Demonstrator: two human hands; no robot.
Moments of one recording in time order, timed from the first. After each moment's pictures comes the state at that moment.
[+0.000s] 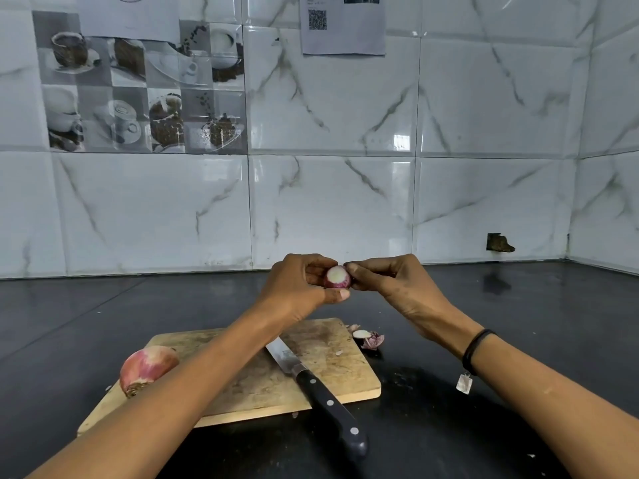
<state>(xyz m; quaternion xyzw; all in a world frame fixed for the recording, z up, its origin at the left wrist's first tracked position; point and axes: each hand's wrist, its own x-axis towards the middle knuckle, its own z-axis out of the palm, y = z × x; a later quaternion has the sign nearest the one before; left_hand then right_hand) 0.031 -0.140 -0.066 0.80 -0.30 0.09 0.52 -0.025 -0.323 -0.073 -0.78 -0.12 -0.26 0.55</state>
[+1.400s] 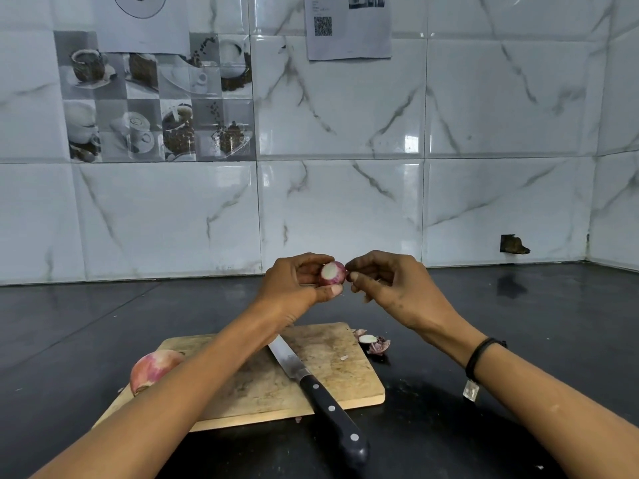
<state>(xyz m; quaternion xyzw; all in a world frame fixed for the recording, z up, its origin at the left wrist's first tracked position) 0.034 -0.131 -0.065 0.74 -0.30 0.08 0.60 -0.031 -0.315 -0.069 -0.84 -0.13 -0.31 0.43</state>
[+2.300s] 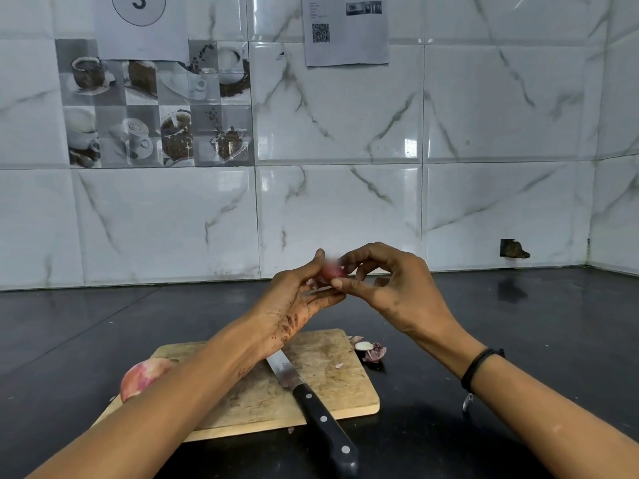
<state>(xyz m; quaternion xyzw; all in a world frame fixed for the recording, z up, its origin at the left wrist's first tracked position) 0.016 -0.139 -0.057 0.50 -0.27 -0.17 0.81 -0.042 -0.306 -0.060 -0.80 -0.18 -0.38 0.43</state>
